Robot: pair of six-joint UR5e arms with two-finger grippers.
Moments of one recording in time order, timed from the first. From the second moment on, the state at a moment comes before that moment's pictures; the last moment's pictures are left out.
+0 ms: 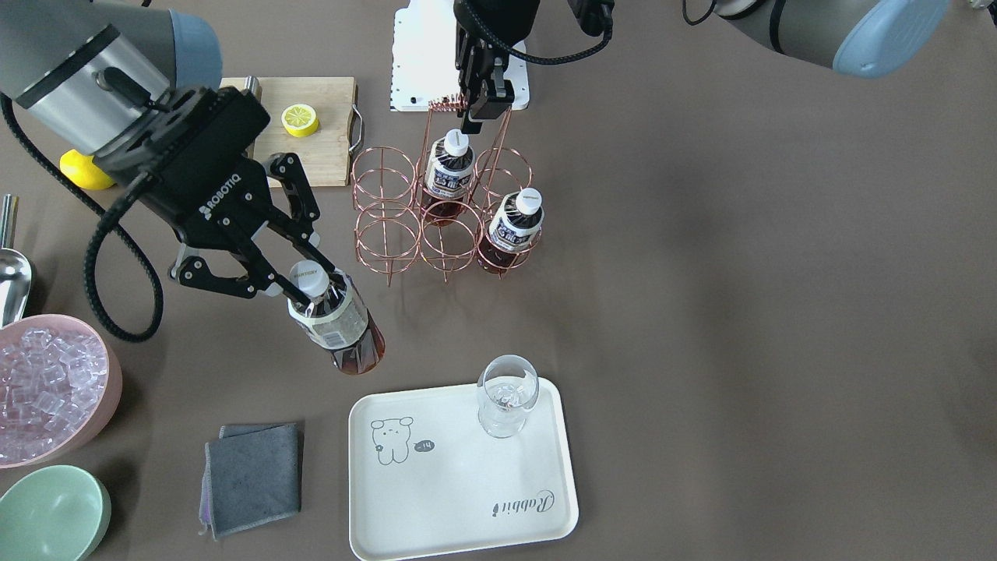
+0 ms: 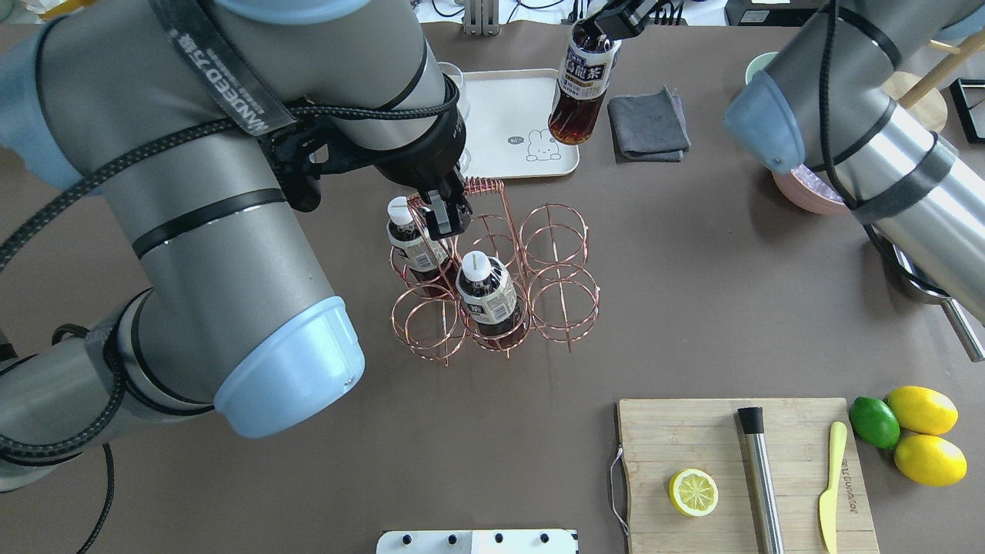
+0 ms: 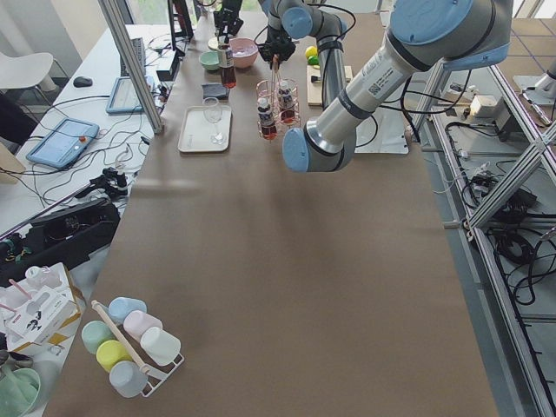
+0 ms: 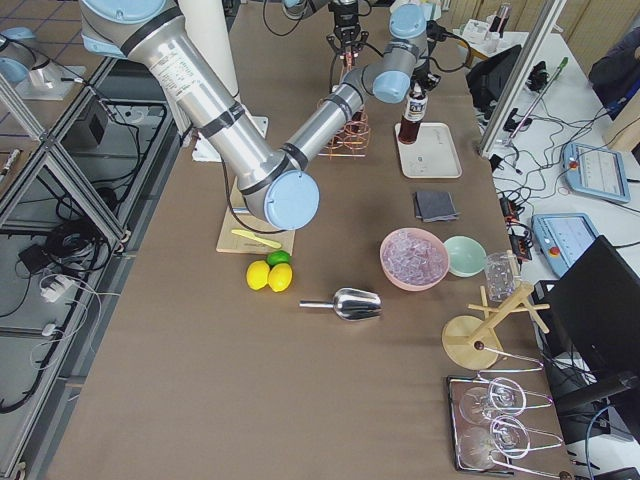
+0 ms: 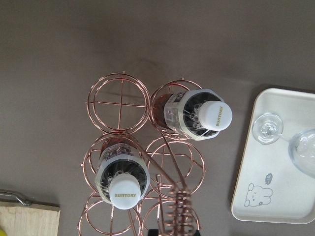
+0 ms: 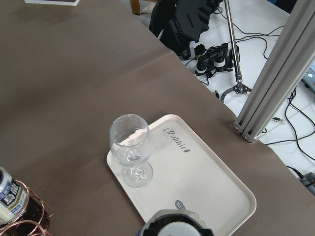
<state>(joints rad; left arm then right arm) -0.67 -2.54 -1.94 -1.18 -1.98 -2.94 1.03 -0.85 1.66 -1.14 2.24 0.18</state>
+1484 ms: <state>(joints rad) -0.98 -2.36 -1.96 -1.01 -2.11 -2.41 0.95 -0.65 1.15 -0.84 2.05 0.29</state>
